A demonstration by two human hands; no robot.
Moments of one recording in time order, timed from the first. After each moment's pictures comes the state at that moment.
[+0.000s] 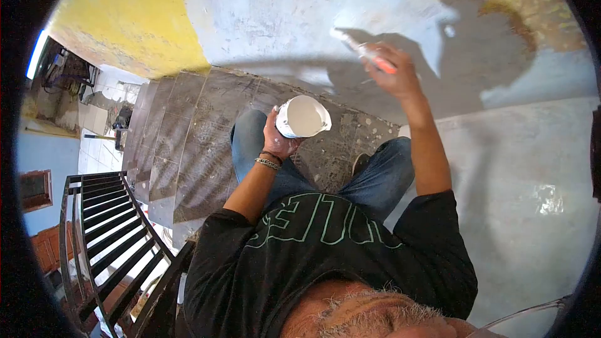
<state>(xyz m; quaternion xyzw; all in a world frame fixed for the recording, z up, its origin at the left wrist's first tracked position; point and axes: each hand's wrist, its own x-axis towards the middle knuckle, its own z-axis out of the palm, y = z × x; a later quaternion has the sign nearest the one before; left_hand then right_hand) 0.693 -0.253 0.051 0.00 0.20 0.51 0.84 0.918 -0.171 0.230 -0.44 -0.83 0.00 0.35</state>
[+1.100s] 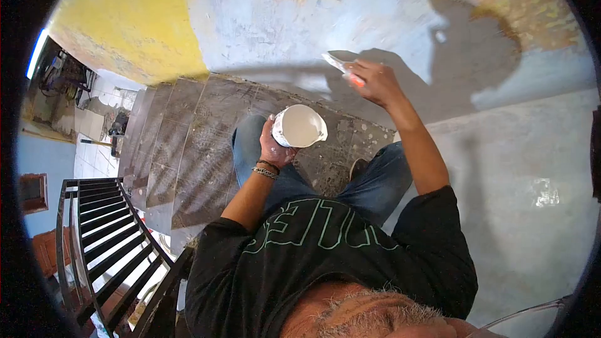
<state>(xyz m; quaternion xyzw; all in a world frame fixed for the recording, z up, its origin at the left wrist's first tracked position) 0.675 -0.260 0.035 0.00 0.11 0.47 0.88 0.902 -0.170 0.210 -0.45 -0.88 -0.04 0.14</state>
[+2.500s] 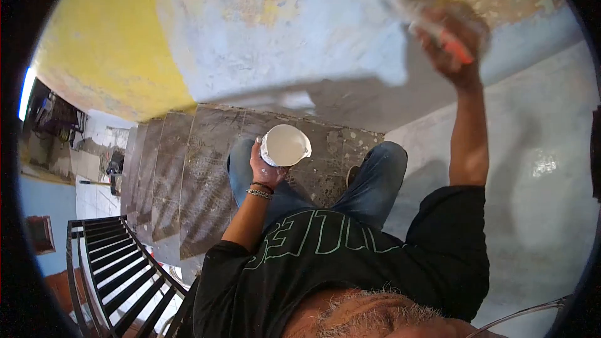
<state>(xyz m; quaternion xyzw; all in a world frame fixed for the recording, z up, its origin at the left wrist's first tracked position) 0.678 -0.262 0.048 0.00 0.18 0.49 0.85 0.927 -0.204 0.405 -0.30 -0.86 -0.24 0.33</state>
